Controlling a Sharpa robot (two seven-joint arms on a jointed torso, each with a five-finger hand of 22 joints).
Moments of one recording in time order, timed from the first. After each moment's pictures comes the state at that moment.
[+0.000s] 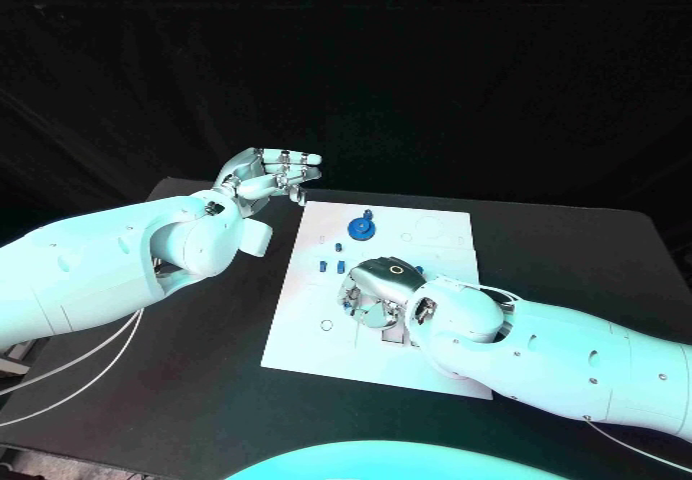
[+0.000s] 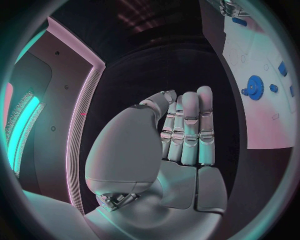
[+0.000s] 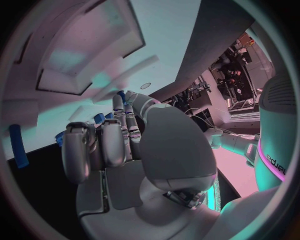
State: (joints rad) left arm 1.18 -0.93 0.04 1.53 -0.11 -0.27 0.36; left_hand 1.44 -0.15 0.40 0.04 0.31 1.05 0.17 0.09 0.12 1.14 0.10 0.25 0.18 1.20 0.01 0.99 0.49 0.17 1.10 0.10 0.82 0.78; right arm 1.06 -0.54 -0.11 1.56 -1.70 -0.32 -0.20; right_hand 1.40 -0.12 0.47 0.05 0.19 1.16 0.14 0.07 0.19 1.21 0.07 0.07 0.17 1.47 -0.01 1.31 1.24 0.04 1.46 0.09 1.42 1.31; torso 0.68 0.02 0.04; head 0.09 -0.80
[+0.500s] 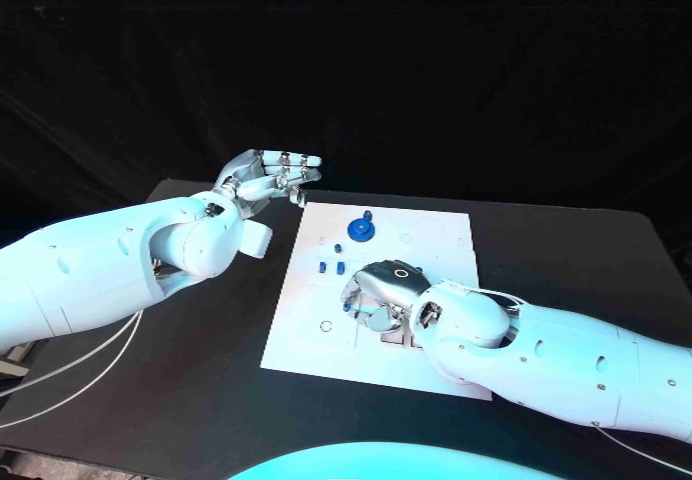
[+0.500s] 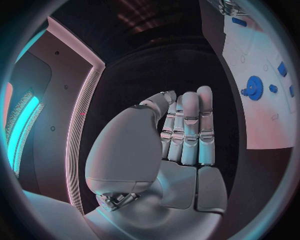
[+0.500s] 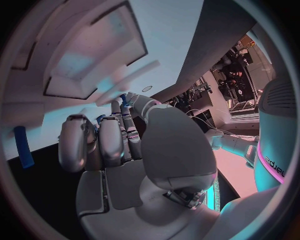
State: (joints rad) left arm 1.18 -0.93 0.04 1.52 -0.11 -0.27 0.36; left_hand 1.43 -0.15 0.40 0.04 0.31 1.05 0.17 0.09 0.12 1.14 0.10 0.25 0.18 1.20 0.01 0.99 0.49 0.17 1.10 0.10 0.81 0.78; right arm 1.06 -0.57 -0.12 1.58 -1.71 -0.34 -0.21; right_hand 1.35 -0.15 0.47 0.04 0.20 1.05 0.17 0.07 0.15 1.04 0.11 0.06 0.12 1.47 0.01 1.23 1.15 0.06 1.45 0.11 1.26 1.31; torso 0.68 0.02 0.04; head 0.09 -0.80
